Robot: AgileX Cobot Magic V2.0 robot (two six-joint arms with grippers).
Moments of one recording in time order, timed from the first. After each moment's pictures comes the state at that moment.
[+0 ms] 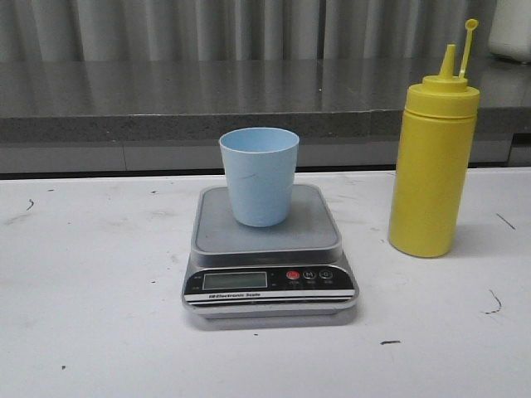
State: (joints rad) left arm -0.19 -0.01 -0.38 -0.01 0.53 -0.06; right arm 0.03 0.46 -0.47 0.10 0.30 -0.03
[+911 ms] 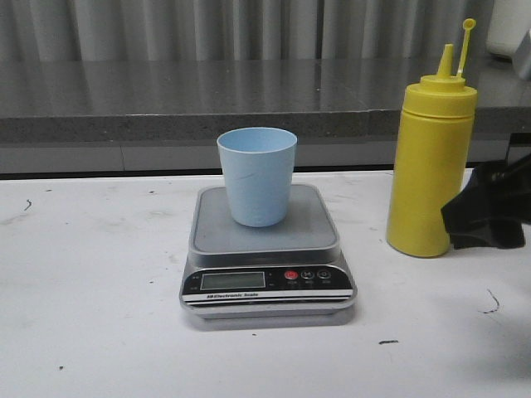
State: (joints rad) left arm -0.19 -0.01 -0.36 -0.01 0.53 -0.06; right arm 0.32 1.33 -0.33 0.19 -0.37 -0.03
